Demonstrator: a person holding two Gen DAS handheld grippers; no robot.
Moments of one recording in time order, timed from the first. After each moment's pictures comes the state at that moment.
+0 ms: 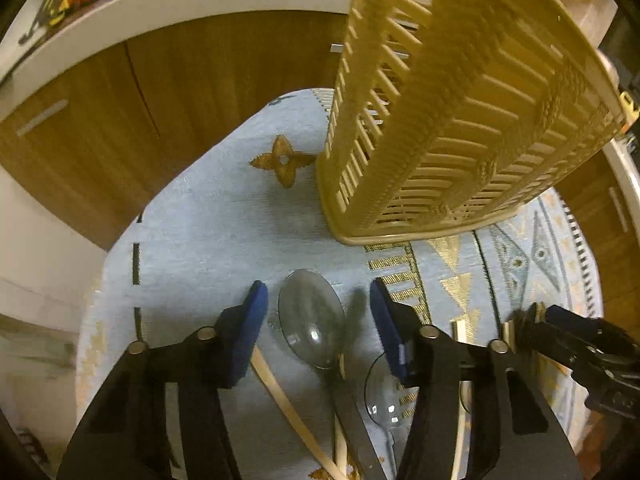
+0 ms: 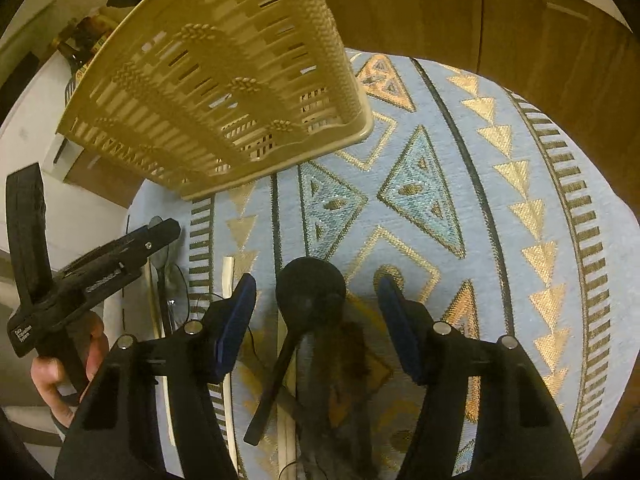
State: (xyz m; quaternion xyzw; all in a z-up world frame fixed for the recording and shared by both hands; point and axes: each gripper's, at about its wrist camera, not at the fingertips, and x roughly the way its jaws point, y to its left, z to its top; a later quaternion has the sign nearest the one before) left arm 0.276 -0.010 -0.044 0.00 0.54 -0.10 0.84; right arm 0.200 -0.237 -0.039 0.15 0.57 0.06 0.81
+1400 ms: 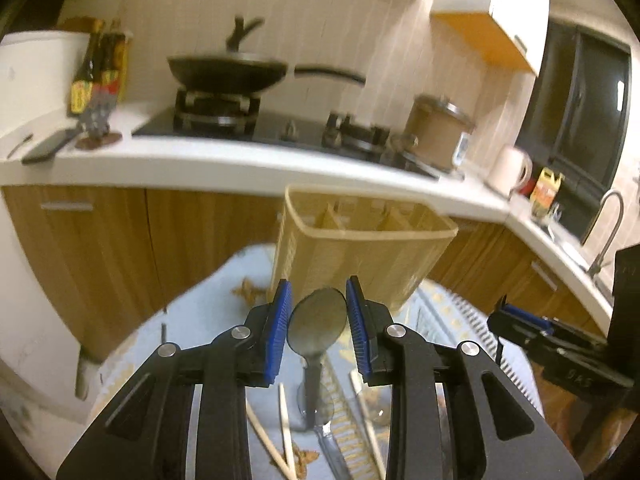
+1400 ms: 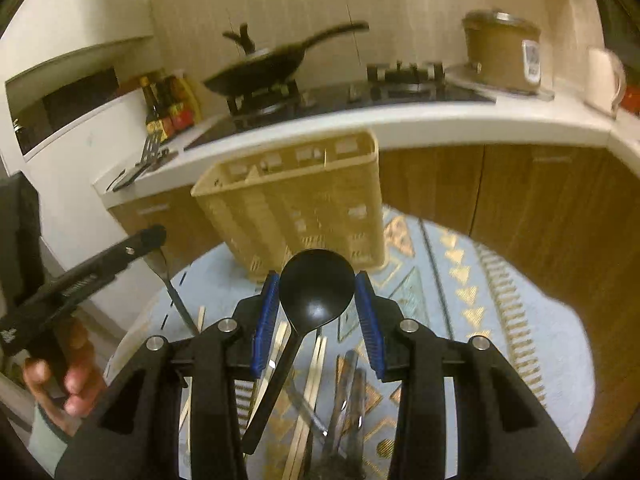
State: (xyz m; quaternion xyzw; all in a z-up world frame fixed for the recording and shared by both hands) left arm 0.174 0.019 0.070 -0.09 0.28 -0.18 0.94; right arm 0.126 -0.197 0.059 0.07 0.31 0.09 0.94
